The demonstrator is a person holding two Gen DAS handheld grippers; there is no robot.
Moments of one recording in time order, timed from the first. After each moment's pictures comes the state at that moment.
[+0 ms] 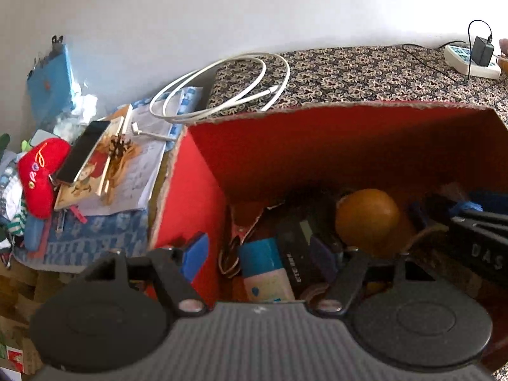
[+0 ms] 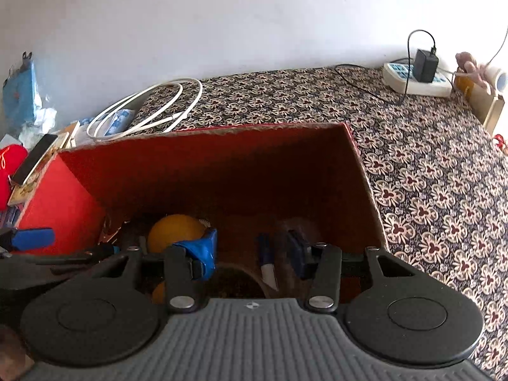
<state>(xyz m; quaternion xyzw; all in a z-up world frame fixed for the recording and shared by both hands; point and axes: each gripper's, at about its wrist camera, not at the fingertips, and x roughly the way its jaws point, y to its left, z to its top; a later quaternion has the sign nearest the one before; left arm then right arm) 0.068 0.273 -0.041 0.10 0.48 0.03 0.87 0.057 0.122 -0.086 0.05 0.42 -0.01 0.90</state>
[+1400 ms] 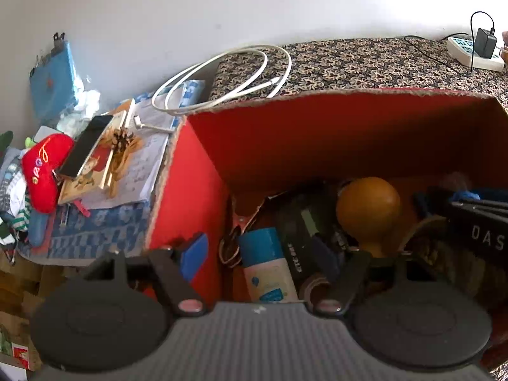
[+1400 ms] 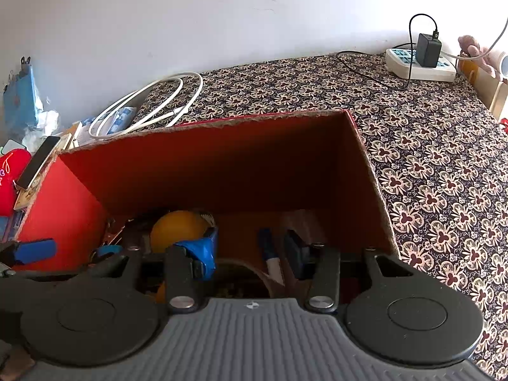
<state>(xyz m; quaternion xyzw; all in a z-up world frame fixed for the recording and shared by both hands) 0.065 0.269 -0.045 0.11 0.48 0.04 0.87 0.062 0.118 -0.091 0.07 0.44 0.00 0.90</state>
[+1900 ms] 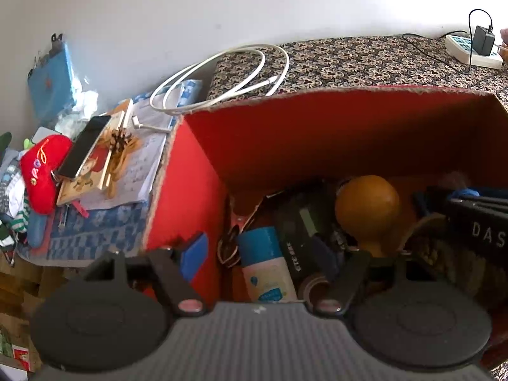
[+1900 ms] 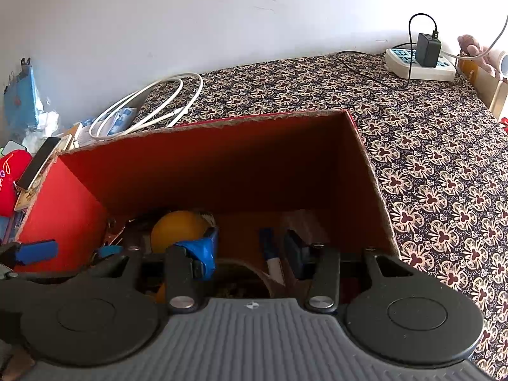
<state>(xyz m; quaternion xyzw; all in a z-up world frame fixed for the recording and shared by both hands) 0.064 0.269 -0.046 0.11 0.48 0.03 0.87 0.062 0.118 -0.091 0.07 0.44 0.00 0.90</state>
